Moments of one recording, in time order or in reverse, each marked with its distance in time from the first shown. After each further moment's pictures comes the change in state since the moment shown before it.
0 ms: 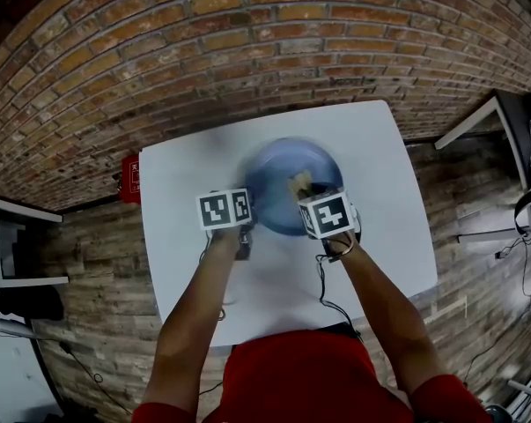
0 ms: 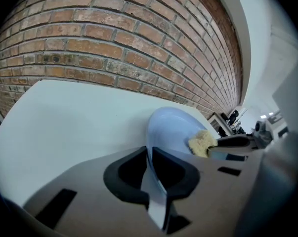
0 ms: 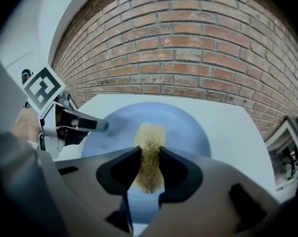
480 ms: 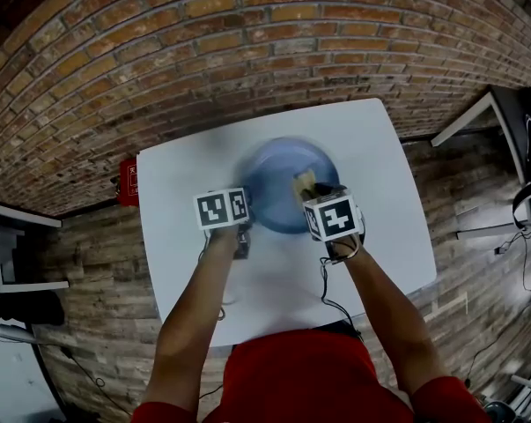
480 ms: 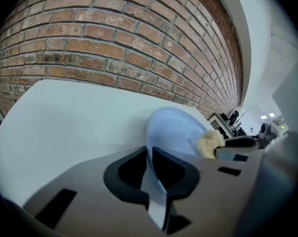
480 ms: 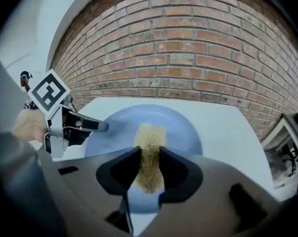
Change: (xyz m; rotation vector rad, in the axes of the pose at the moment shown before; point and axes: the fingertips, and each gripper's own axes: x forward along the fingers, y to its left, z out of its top) left arm -0.001 -0.001 -0.001 -0.003 -0.002 0.000; right arm -0.019 -0.008 -0.007 0.034 -0.026 -0.021
